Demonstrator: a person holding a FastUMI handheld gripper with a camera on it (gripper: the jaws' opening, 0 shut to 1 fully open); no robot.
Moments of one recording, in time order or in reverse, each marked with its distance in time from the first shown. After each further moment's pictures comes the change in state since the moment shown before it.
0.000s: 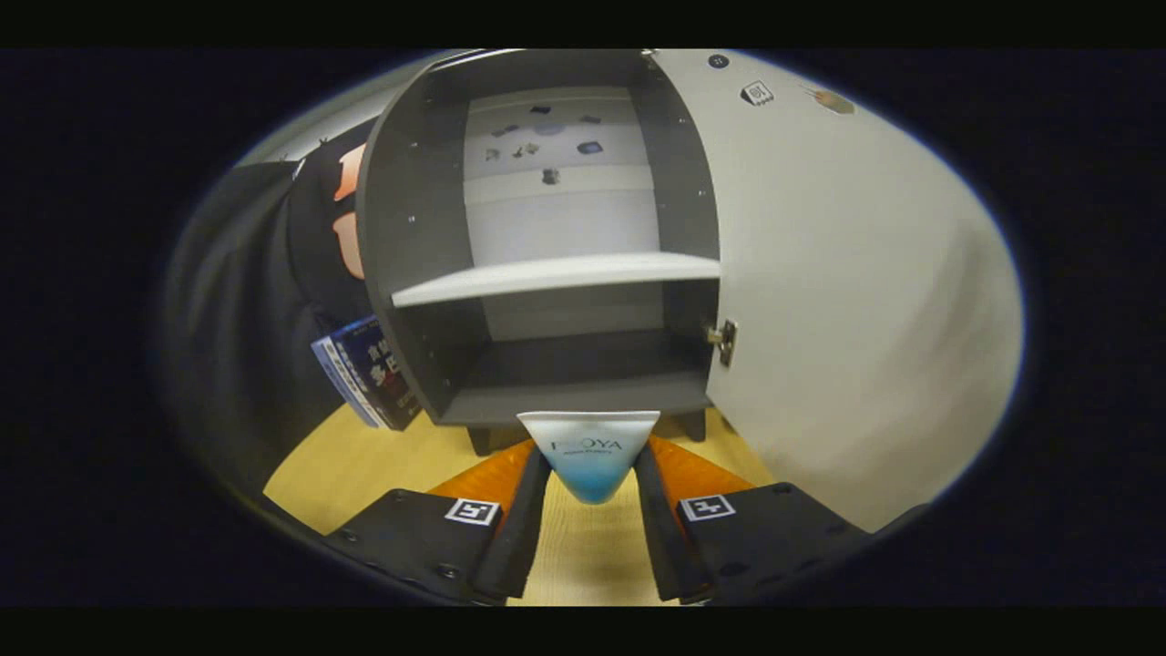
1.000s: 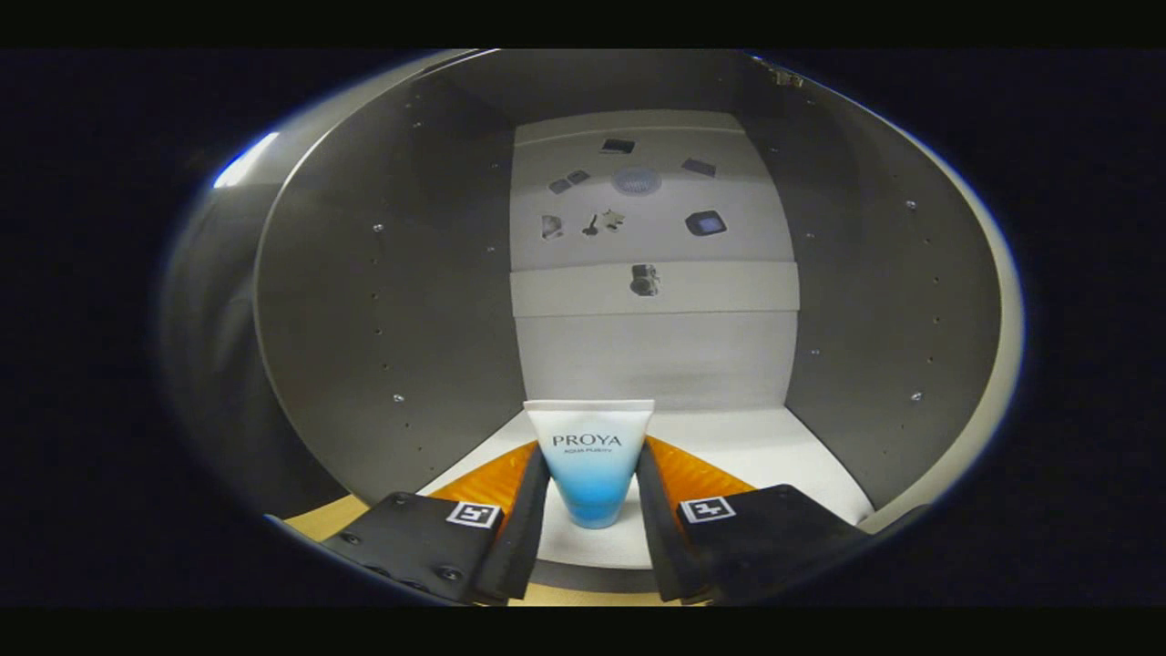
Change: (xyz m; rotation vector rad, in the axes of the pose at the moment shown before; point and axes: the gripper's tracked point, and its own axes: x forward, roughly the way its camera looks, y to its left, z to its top) arm 0.199 0.079 0.186 -0.113 -0.087 0.242
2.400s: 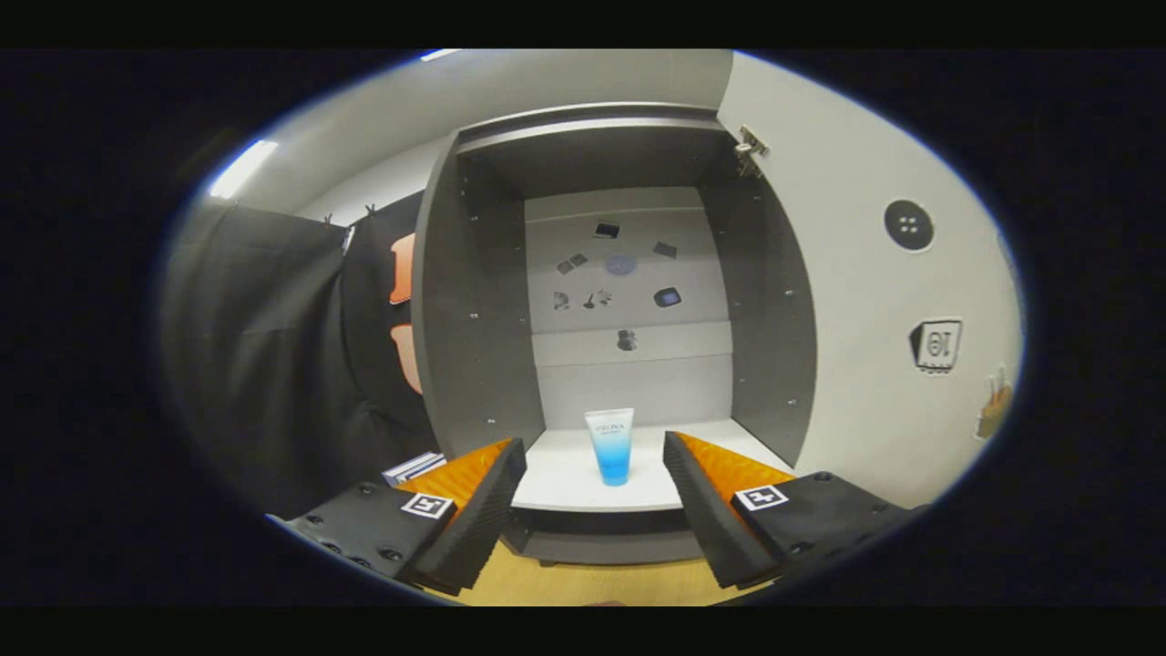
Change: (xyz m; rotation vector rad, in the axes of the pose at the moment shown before) arm -0.208 0.052 0.034 0.026 -0.228 -0.161
